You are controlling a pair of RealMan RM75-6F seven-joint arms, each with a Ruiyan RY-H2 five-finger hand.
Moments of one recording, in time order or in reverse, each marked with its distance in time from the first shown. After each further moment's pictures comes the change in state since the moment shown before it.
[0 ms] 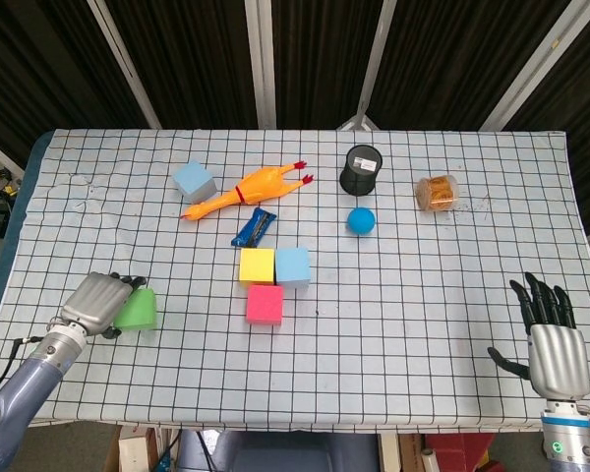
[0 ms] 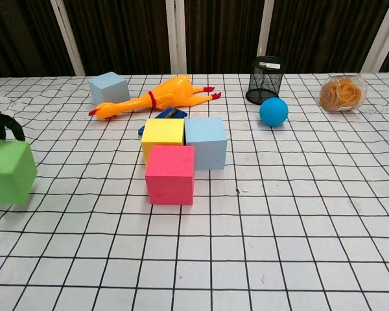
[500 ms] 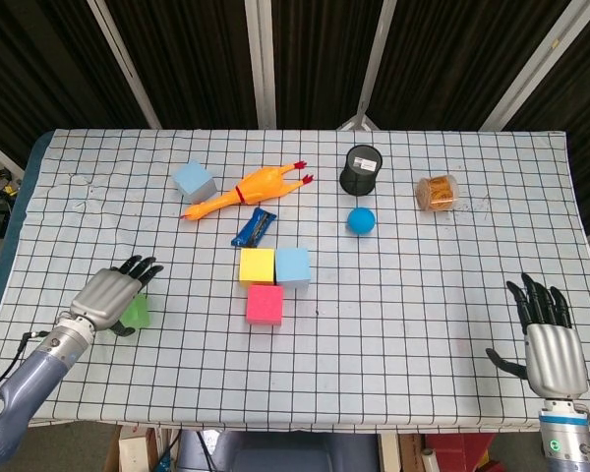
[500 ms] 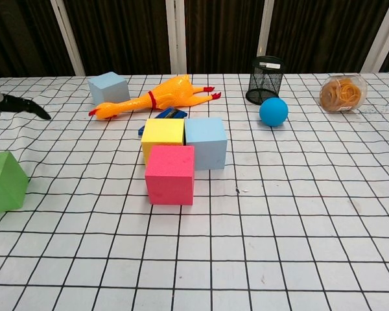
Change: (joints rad) left arm 0.005 0.002 -0.075 0.010 0.052 -0.046 -0.158; right arm 0.007 0.000 -0.002 -0.003 0.016 -0.023 -0.010
